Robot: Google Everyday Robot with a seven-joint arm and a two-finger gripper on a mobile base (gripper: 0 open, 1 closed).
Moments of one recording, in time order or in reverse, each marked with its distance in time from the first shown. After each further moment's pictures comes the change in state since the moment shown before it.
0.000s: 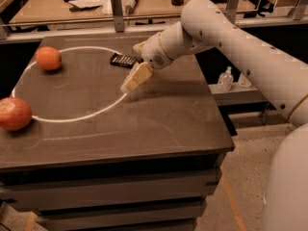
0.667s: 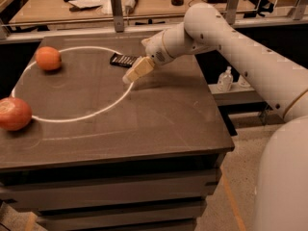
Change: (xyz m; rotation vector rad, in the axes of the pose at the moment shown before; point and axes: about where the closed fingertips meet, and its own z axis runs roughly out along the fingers) arm 0.012 -0.048 0.001 0.128 -0.031 0.077
